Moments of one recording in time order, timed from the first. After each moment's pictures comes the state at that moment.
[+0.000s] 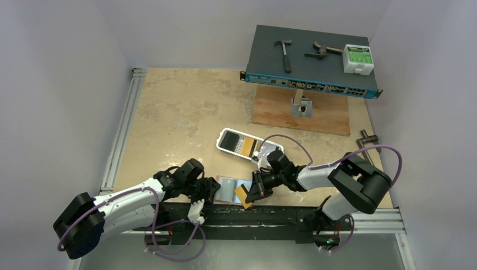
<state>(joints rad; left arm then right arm) -0.81 0.97 0.31 -0.42 0.46 2.08 0.81 1.49 0.35 0.35 -0.74 0.84</state>
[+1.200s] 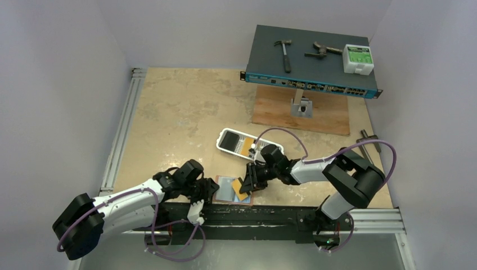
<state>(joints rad) -0.81 0.95 0.30 -0.41 0.45 2.07 0.81 1.57 0.46 0.30 -0.61 0.86</state>
